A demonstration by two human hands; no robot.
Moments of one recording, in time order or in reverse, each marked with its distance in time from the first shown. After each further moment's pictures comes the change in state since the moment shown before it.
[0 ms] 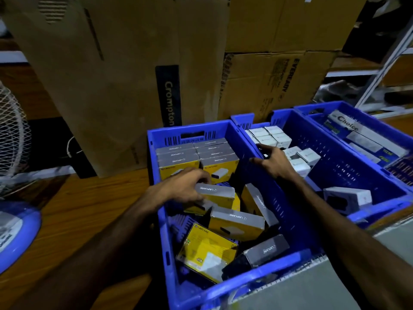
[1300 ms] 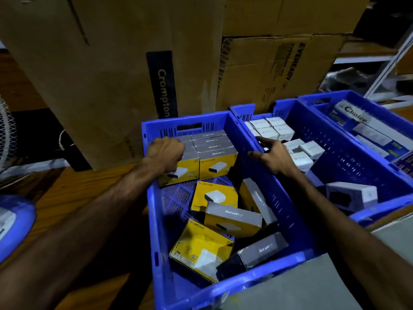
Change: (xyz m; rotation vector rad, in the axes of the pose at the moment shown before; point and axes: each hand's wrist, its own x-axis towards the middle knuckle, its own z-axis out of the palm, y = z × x) left_hand 0.031 -0.018 -0.040 0.768 0.144 -0.249; right_hand 0.003 0.002 0.000 -0.030 0.023 0.011
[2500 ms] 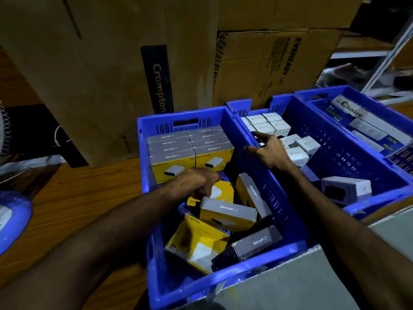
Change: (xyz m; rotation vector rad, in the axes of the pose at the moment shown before) left_hand 0.037 0.111 0.050 -0.258 -0.557 0.262; right_hand 0.002 0.003 0.001 0.013 0.014 -0.014
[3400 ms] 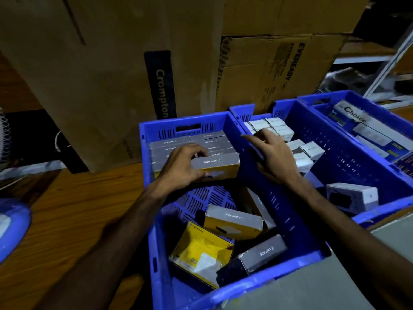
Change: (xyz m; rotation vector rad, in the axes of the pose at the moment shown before) left_hand -0.075 -0.048 -0.009 -0.653 0.955 0.091; right_hand -0.015 -0.014 0.001 -0.473 0.237 -0.688
